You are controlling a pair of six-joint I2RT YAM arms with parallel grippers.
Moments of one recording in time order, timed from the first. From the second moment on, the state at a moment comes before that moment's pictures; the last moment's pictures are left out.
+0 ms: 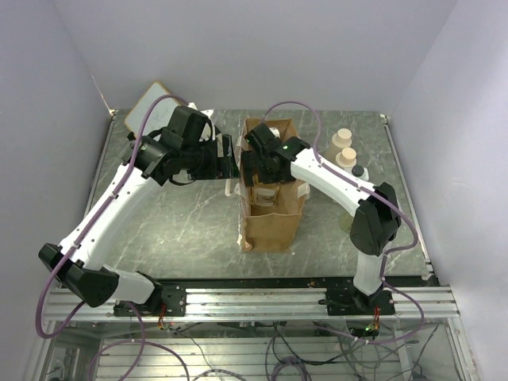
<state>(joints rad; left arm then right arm) -0.58 1.36 1.61 -1.02 0.13 -0.53 0.75 1.88 1.69 -0.90 0.27 0.52</state>
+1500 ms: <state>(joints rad) -0.56 1.34 1.61 -1.03 0.07 -0.54 0.61 1.84 1.83 -0.89 -0.06 -0.02</state>
